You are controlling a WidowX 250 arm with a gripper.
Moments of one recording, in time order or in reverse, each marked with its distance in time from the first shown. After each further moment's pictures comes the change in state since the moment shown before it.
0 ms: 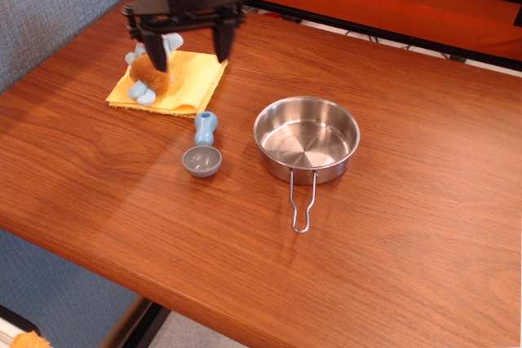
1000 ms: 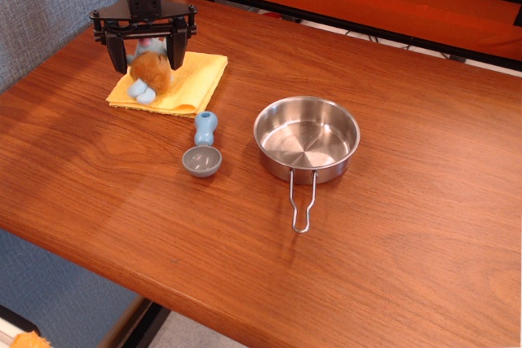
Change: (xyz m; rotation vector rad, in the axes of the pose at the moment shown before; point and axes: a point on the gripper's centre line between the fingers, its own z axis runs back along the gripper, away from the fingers) arm 0.042 0.032 -0.062 0.141 0.112 0.003
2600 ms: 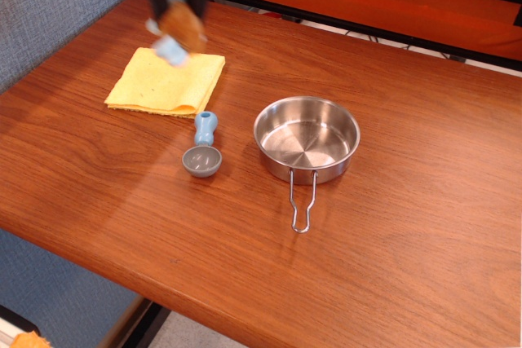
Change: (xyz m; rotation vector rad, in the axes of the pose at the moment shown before) arm -0.056 -0.045 0.093 -0.060 -0.132 -0.061
